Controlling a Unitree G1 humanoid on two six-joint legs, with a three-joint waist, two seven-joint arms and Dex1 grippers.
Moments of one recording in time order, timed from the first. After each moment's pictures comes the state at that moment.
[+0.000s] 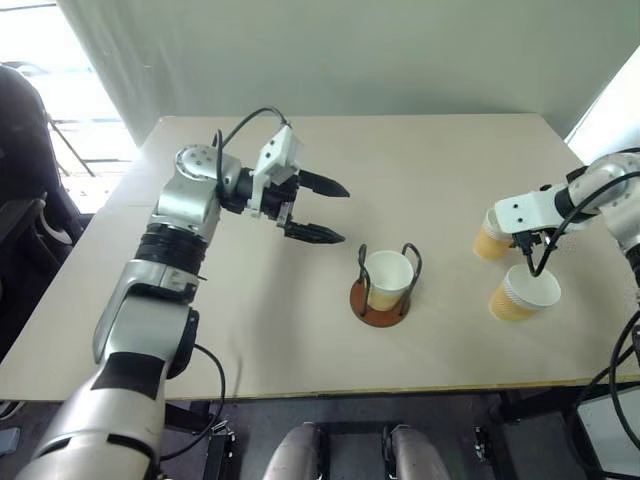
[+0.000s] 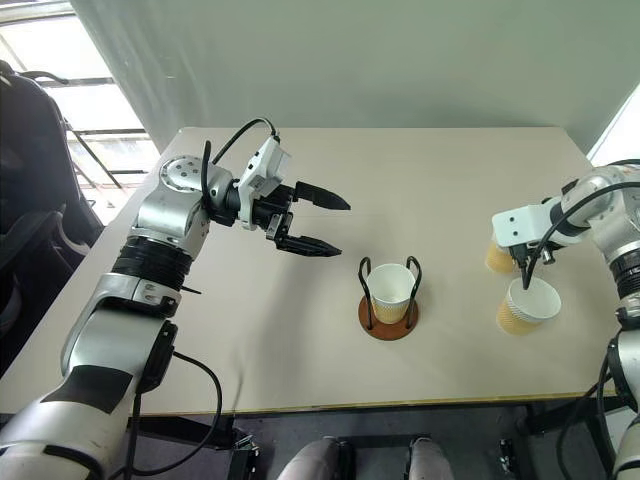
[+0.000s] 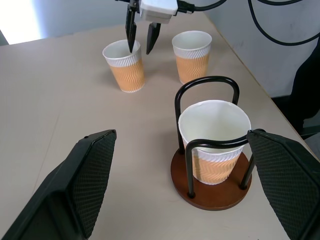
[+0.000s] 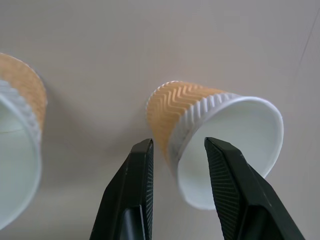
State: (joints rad) left arm -1.15 0.54 -0.22 0.68 -0.32 0.11 -1.58; right arm -1.14 -0.95 0.44 0.79 -0.51 -0.33 1.33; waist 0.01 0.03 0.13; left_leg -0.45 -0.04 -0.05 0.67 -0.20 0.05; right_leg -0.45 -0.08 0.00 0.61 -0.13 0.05
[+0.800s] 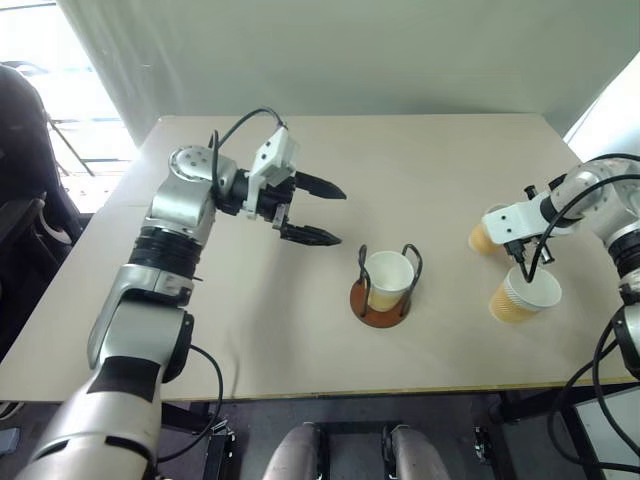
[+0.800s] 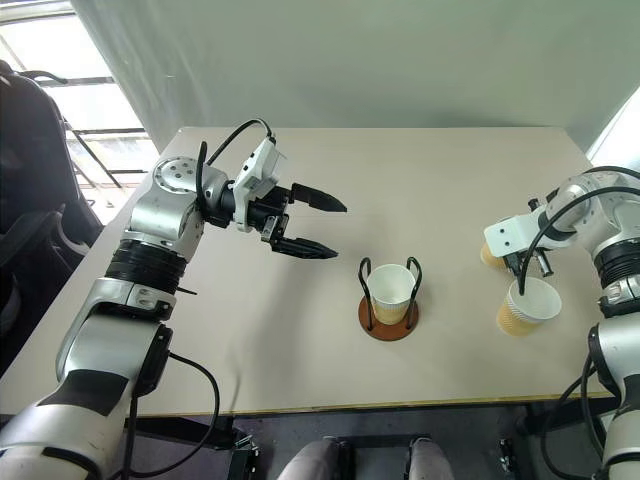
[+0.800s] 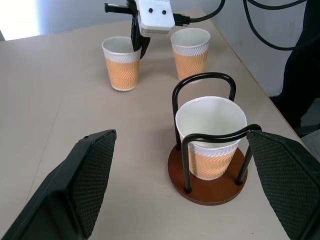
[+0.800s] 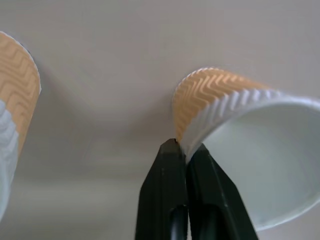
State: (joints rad) left arm -1.13 0.56 -0.21 0.64 -0.32 0.14 -1.58; right arm -1.19 -0.89 0.49 0.94 -0.61 -0.44 1.31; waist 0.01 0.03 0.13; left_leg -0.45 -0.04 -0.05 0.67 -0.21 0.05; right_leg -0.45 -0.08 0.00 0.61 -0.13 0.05
